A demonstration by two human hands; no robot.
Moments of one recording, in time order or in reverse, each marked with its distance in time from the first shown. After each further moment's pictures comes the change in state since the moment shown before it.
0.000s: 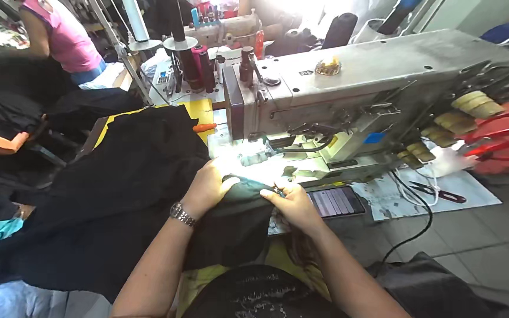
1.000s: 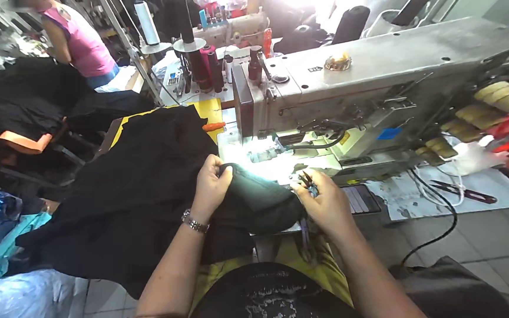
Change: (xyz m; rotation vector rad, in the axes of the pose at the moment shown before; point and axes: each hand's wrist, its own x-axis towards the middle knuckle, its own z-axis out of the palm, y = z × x) left_hand -0.022 0.010 0.002 -0.577 0.321 -0.374; right_hand -0.018 0.003 -0.024 -0.470 0.228 -0.041
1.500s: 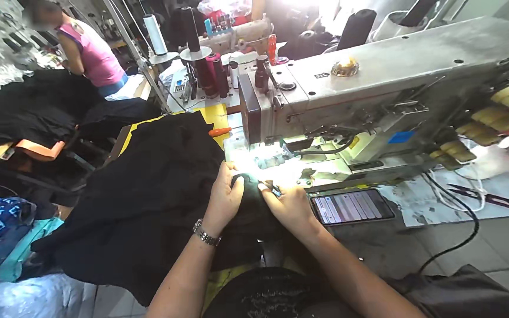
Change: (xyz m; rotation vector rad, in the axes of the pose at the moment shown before) left_hand -0.008 0.004 0.007 -0.017 -0.076 0.097; right_hand 0.016 -0.056 0.061 0.115 0.060 -0.153
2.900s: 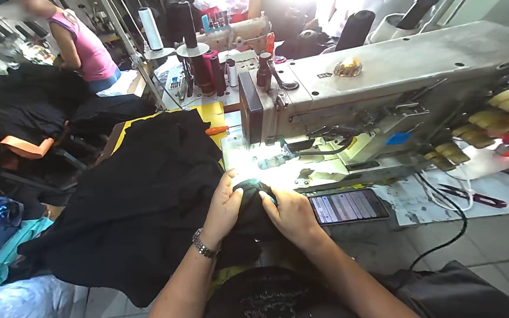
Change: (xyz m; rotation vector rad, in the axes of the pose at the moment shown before) left_hand -0.019 -0.005 0.006 -0.352 -0.075 -0.034; right_hand -0.014 -0.003 -0.007 -0.248 -0.001 -0.154
